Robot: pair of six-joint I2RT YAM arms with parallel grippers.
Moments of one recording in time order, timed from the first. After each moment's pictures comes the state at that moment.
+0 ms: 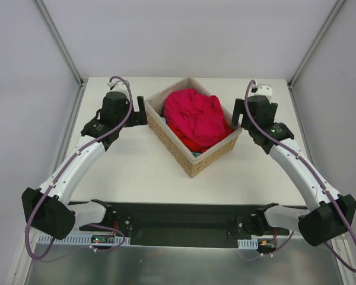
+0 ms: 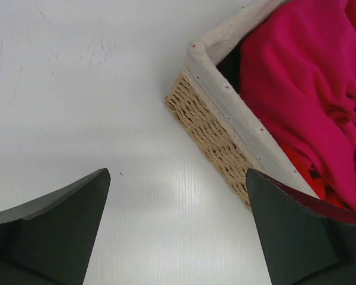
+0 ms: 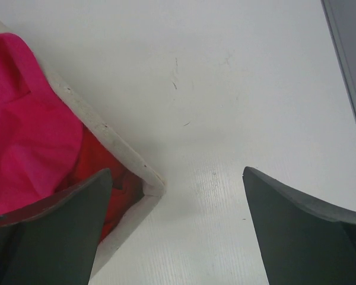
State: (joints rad) left arm -0.36 1.21 1.12 -0.46 -0.18 -0.31; right arm 0.41 1.21 1.14 -0.55 0.49 0.28
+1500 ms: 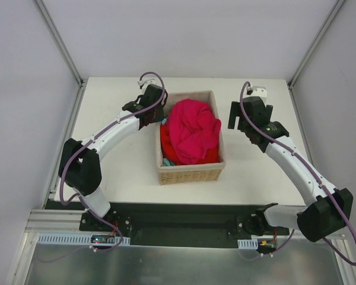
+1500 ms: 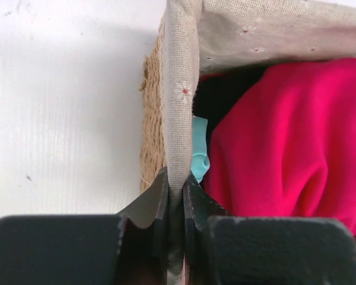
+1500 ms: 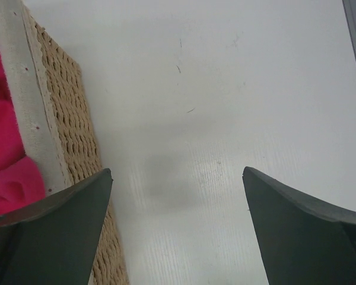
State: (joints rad) left arm -0.52 1.69 1.40 -0.52 -0.30 -0.64; right arm 0.43 1.25 1.14 -0.58 0.49 0.31
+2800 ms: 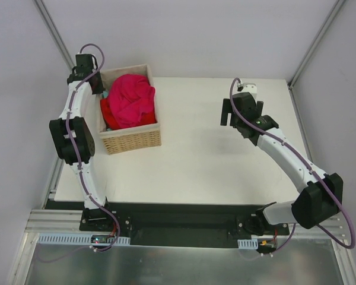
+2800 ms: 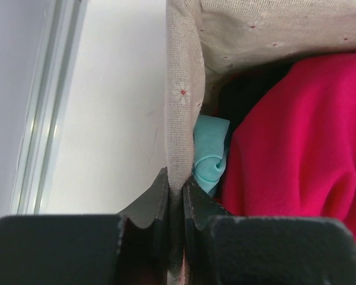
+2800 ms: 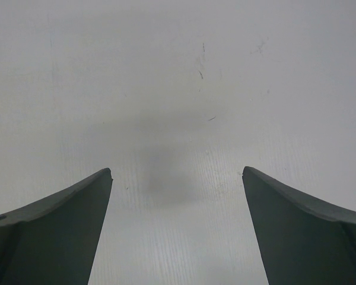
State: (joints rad) left arm 0.13 2.04 1.90 -0.62 -0.07 -0.11; right arm 0.47 1.36 1.20 -0.55 0.49 0.32
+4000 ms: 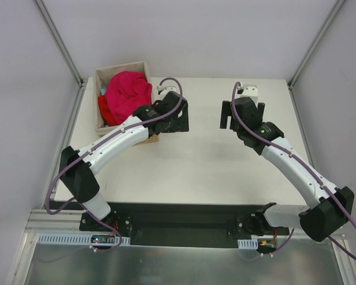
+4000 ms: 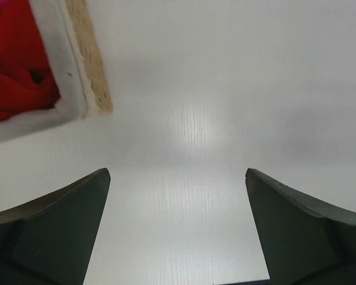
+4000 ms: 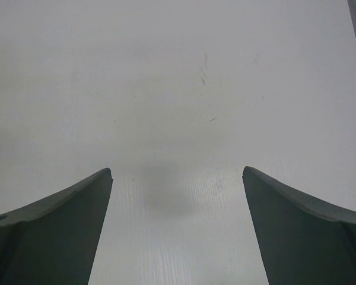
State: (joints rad) left arm -0.76 1.61 1.55 -0.81 -0.38 -0.63; right arm 0.56 1.26 1.19 -0.57 0.56 0.32
